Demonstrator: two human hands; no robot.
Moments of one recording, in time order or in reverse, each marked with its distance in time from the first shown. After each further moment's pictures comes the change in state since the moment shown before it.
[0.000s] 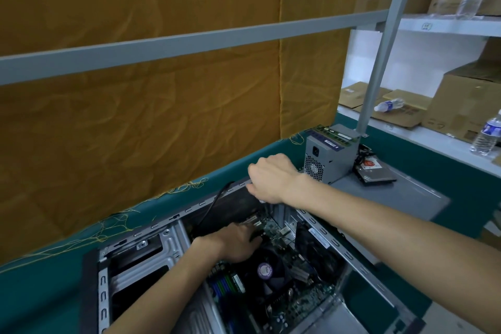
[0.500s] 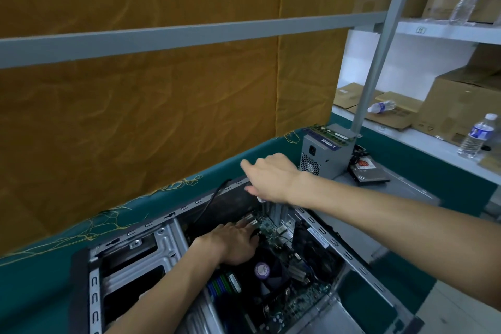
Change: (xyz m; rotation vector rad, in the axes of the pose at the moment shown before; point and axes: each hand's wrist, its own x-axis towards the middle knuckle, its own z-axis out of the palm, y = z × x) left_hand 0.001 0.001 0.007 0.174 -0.011 0.009; right_hand -0.001 0.000 0.003 -0.087 0.047 -0.073
